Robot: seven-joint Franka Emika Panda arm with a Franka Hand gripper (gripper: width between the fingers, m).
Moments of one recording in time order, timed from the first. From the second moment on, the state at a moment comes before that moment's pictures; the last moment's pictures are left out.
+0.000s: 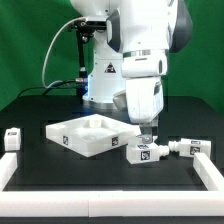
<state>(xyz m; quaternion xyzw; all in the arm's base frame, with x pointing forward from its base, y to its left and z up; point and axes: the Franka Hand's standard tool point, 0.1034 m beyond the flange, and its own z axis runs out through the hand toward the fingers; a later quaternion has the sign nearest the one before) 0.499 0.052 0.046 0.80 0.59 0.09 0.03</state>
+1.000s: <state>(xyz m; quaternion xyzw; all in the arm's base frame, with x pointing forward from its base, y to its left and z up) 0.498 0.055 0.041 0.80 0.59 0.10 0.03</state>
